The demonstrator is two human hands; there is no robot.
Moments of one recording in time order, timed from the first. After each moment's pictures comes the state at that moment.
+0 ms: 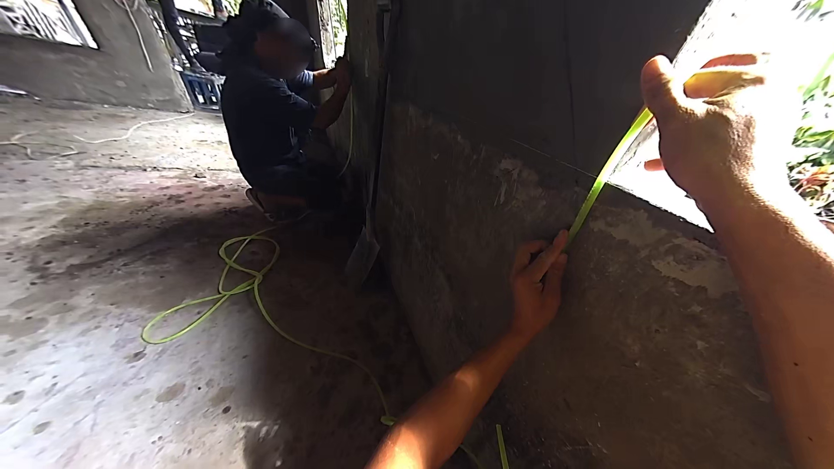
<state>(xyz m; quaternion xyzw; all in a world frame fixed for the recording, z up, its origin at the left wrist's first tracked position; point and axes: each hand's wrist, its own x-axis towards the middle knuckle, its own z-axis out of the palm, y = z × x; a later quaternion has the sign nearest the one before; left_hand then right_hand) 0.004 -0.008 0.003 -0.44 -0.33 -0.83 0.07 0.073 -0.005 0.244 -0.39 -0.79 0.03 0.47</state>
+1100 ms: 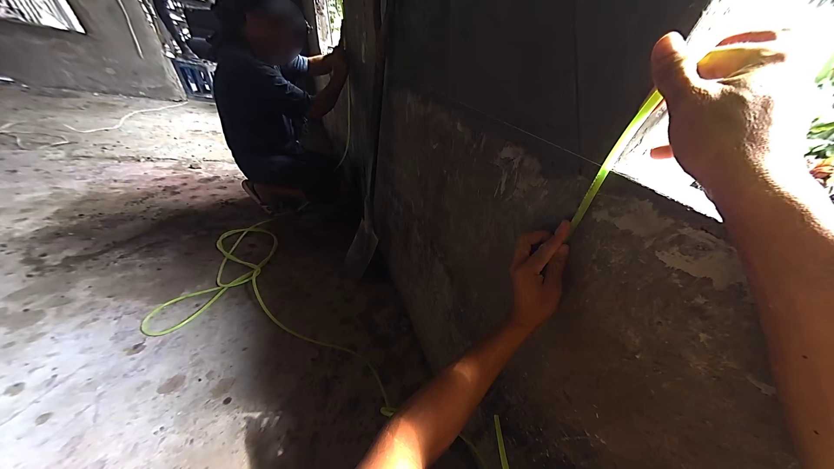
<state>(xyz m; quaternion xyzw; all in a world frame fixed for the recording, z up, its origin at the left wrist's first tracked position) 0.003 -0.005 0.001 -0.45 -0.34 -0.82 0.08 0.072 -0.002 0.244 -0.39 -0.79 0.03 0.47</state>
